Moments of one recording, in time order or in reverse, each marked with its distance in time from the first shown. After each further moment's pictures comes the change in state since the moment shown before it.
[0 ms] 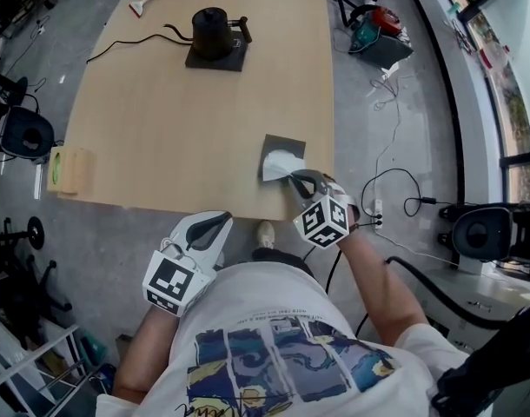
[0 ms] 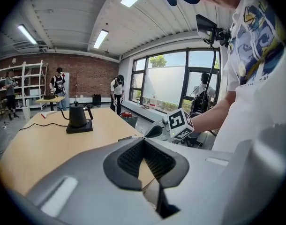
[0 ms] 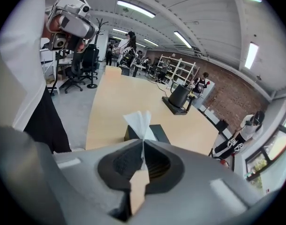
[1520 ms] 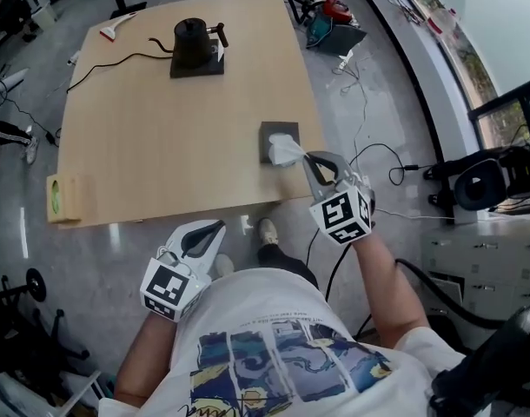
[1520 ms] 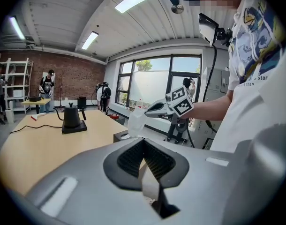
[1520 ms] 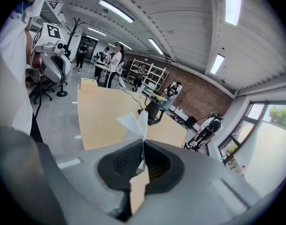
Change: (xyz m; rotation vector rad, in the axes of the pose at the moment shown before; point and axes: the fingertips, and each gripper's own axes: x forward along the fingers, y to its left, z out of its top) left arm -0.092 0.015 -0.038 0.062 -0.045 -0.192; right arm -0.103 0.004 0.086 0.164 -0.012 -0.361
